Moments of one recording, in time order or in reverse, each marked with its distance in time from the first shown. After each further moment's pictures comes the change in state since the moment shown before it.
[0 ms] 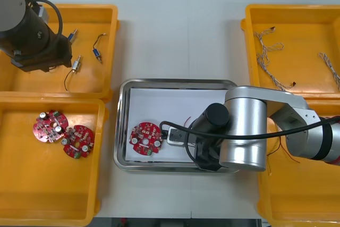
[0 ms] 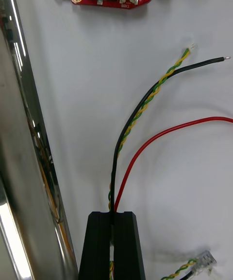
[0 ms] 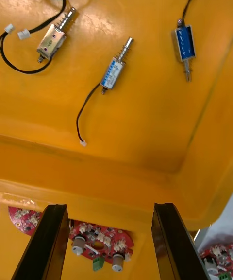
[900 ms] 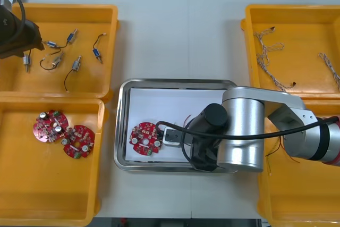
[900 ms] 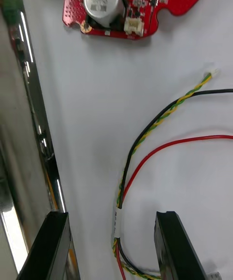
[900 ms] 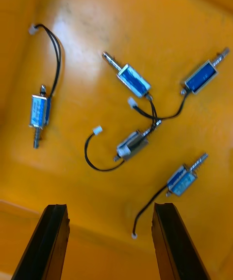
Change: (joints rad) right arm -0.002 0.014 -0.003 -0.009 -0.001 -0.017 0.000; left arm 0.001 0.035 0.114 0.341 -0.047 -0.279 -0.173
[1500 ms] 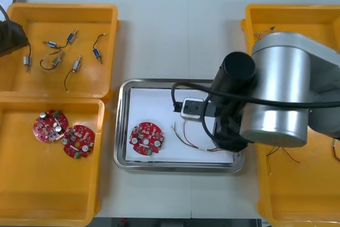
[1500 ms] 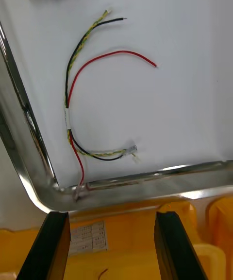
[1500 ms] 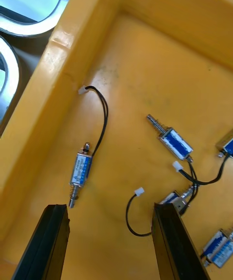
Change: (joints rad) right arm 0.000 0.000 -0.341 -0.194 -0.108 0.488 -0.001; left arm 0.137 -0.007 0.089 0.009 -0.100 -0.257 -0.017
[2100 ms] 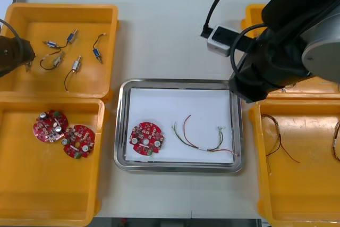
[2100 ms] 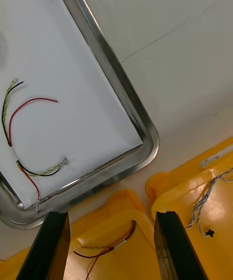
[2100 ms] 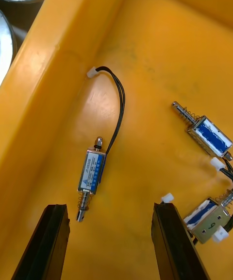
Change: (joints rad) right arm 0.007 -0.019 -0.406 -0.002 -0.086 0.025 -0.056; left arm 0.089 -0.061 0.001 0.018 -0.080 -0.153 -0.025
